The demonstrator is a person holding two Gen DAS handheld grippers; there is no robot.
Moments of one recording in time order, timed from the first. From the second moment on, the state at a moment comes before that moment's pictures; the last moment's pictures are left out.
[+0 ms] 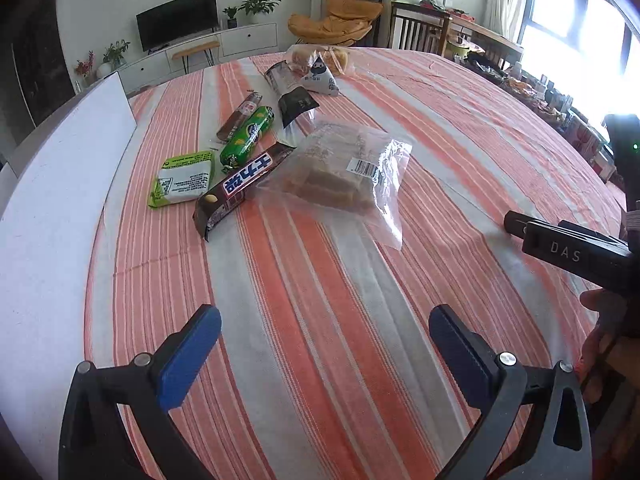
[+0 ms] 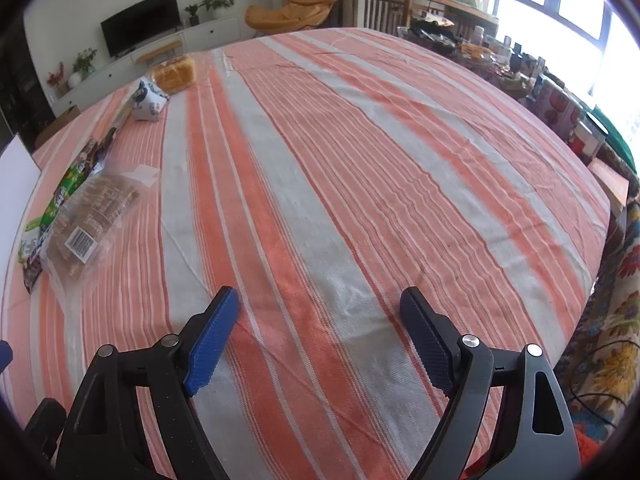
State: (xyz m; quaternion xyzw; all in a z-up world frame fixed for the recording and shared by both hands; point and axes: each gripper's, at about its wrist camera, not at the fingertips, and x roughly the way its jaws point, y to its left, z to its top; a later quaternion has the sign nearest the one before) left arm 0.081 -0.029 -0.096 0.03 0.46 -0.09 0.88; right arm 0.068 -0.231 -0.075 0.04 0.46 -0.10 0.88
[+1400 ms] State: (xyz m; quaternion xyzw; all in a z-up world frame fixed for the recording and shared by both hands) left arm 0.074 0.006 -0.109 0.02 0.45 -0.06 0.89; right arm 0.126 -0.133 -0.024 0.05 0.46 0.11 0.88
